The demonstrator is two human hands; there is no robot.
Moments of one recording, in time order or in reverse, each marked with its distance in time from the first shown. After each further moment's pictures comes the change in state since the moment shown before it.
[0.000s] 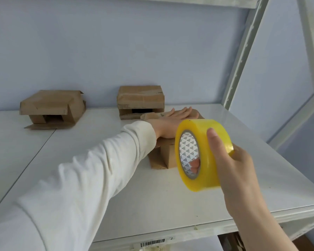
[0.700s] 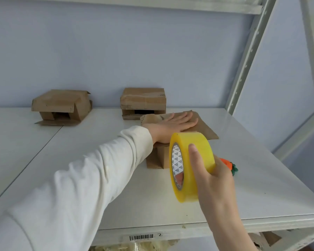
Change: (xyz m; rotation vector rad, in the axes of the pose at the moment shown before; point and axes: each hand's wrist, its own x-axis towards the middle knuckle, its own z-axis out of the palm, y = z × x) left_hand 0.000 0.008 0.010 0.029 0.007 -0.037; right_hand -0.012 0.013 -0.007 -0.005 -0.115 -0.020
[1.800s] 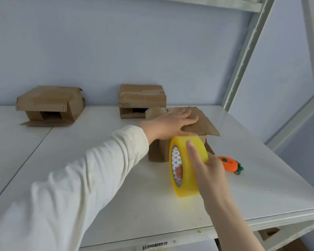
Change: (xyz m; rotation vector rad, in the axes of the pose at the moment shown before) left_hand -0.018 -0.006 -0.016 -0.067 0.062 0.004; right_hand 0.034 0.023 0.032 -0.085 0.012 0.086
